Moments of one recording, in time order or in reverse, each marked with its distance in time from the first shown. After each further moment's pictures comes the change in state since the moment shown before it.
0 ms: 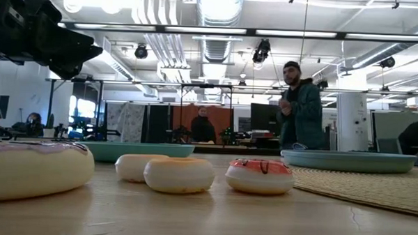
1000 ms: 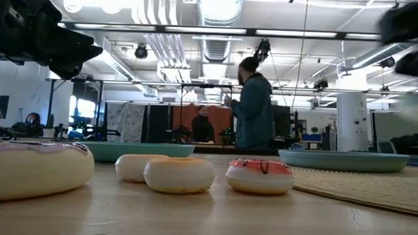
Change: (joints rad) left arm 0.000 0.000 0.000 0.000 0.000 0.000; right arm -0.503 -0.304 -0.009 -0.195 0.356 0.125
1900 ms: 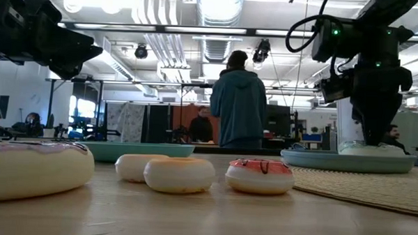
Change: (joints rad) left arm 0.000 0.001 0.000 0.000 0.000 0.000; right arm -0.638 0.126 -0.109 0.183 -0.314 -0.461
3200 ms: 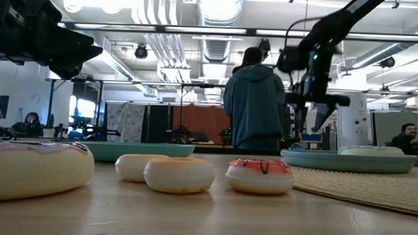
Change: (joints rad) left arm 0.000 0.002 0.000 0.000 0.000 0.000; right arm -0.684 0.329 0.432 0.005 0.319 0.107
